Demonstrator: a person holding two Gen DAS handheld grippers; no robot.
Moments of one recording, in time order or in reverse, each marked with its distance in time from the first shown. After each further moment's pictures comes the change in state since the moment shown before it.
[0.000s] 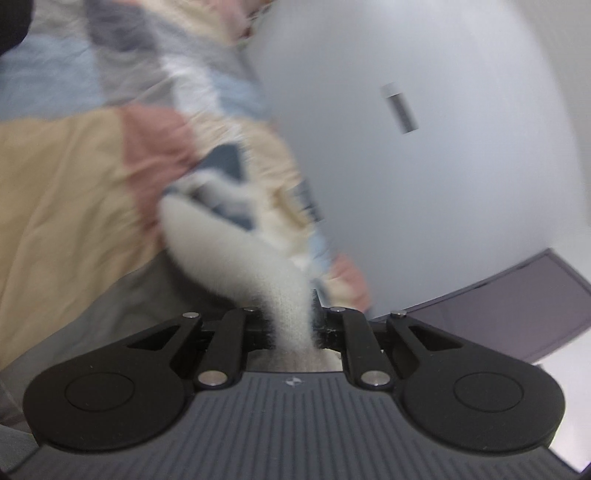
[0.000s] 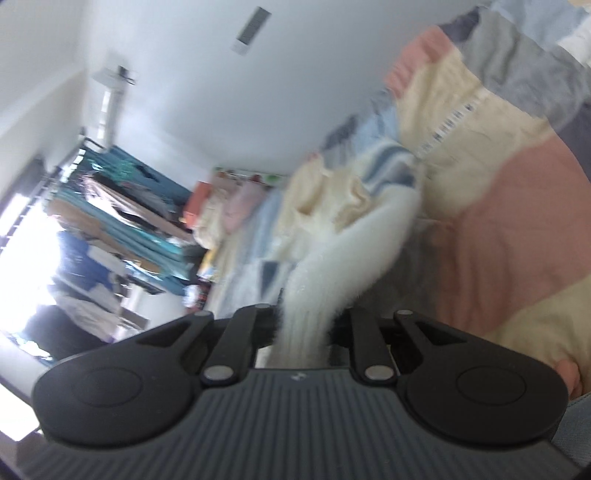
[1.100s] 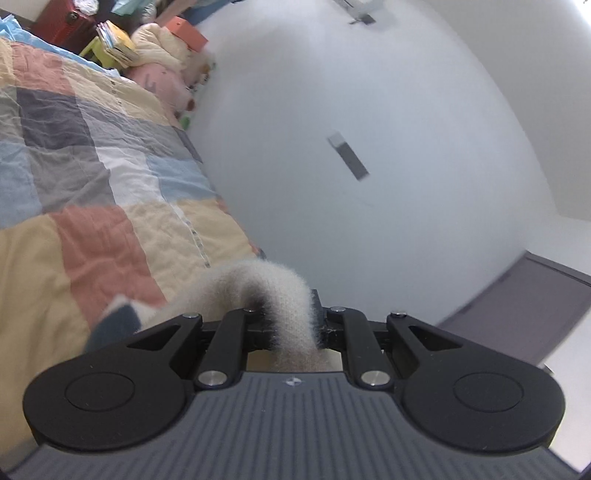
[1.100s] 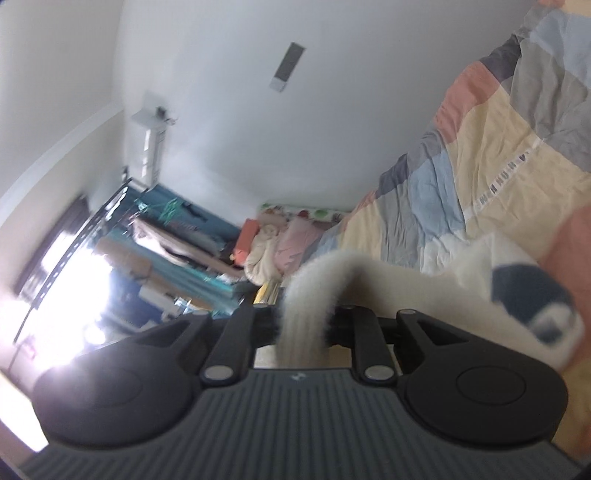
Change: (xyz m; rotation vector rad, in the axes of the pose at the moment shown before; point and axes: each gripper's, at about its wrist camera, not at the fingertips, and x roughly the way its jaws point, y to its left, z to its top) left arm 0.033 -0.035 0.036 0.156 -0.211 -0.056; right arm 0.038 0.023 0.072 0.045 -0.102 0.095
